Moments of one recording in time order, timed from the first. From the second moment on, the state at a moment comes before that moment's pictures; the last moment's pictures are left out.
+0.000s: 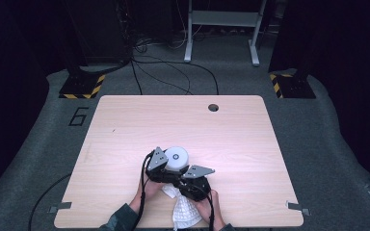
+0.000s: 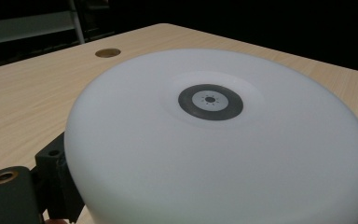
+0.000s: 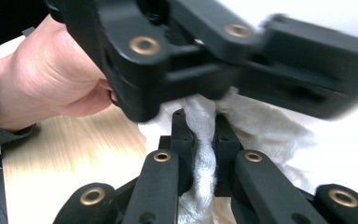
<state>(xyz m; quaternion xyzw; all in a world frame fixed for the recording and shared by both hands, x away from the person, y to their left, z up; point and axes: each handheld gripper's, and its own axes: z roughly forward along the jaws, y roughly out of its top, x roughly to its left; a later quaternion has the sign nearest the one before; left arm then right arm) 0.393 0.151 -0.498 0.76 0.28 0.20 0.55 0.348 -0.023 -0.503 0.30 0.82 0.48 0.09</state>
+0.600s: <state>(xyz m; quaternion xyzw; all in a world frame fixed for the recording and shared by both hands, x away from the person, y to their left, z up) 0.394 0.151 -0.499 0.76 0.28 0.20 0.55 0.366 -0.063 -0.511 0.38 0.80 0.46 0.10</state>
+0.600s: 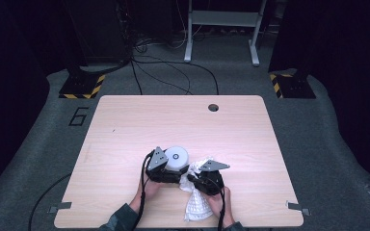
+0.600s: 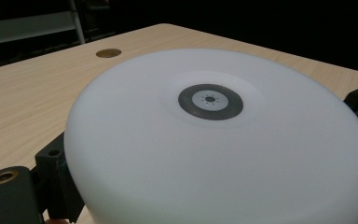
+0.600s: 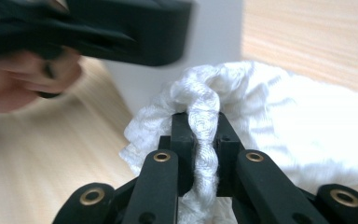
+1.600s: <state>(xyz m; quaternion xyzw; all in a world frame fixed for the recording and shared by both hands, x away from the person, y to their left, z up) 0.395 0.152 -0.499 0.76 0.28 0.20 0.56 0.393 -0.071 -0.504 0.40 0.79 0.46 0.09</state>
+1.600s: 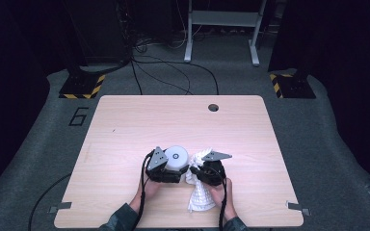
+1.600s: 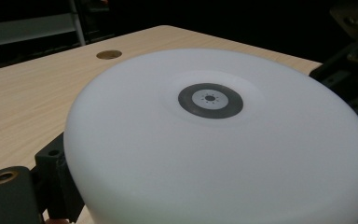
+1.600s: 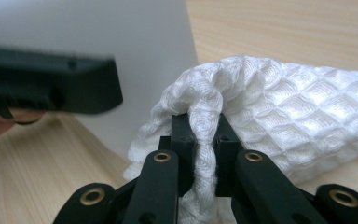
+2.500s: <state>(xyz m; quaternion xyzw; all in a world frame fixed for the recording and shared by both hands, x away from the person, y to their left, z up) 0.395 0.153 -0.499 0.76 0.27 0.19 0.55 0.441 -0.065 -0.496 0.38 0.82 0.42 0.04</state>
